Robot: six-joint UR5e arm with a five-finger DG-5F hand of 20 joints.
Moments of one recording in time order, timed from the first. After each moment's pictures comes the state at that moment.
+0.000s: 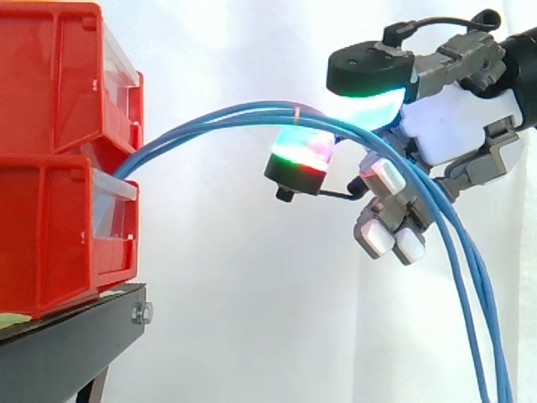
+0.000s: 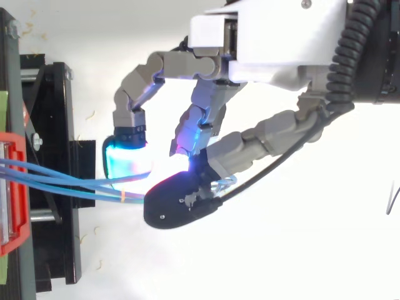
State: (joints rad) arm 0.09 -2.35 -0.67 -3.65 -1.44 -0.15
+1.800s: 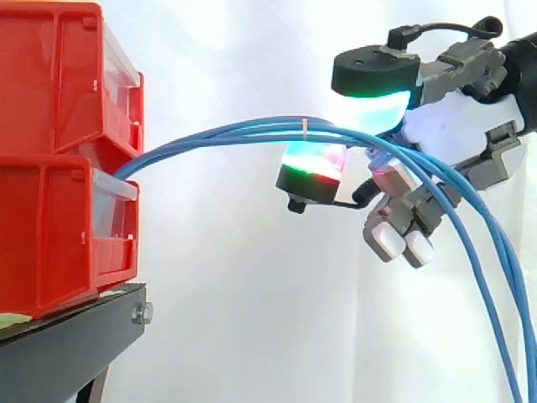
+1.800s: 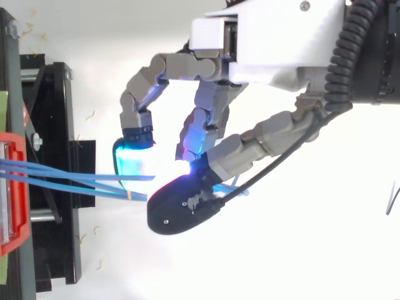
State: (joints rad) arm 0.09 -2.35 -0.68 -3.65 -1.44 -0.15
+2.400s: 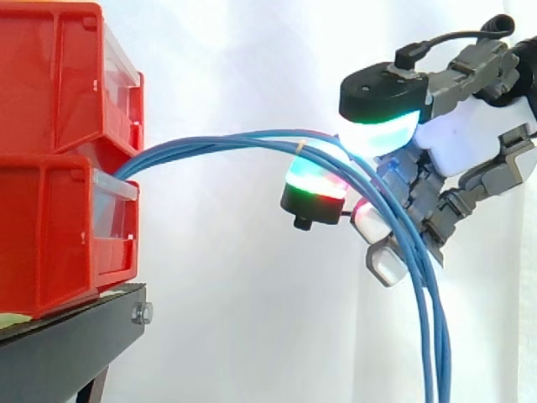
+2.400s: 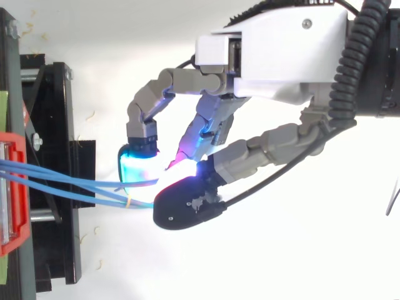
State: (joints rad) arm 0.10 -2.35 -0.68 -3.68 -1.44 -0.15
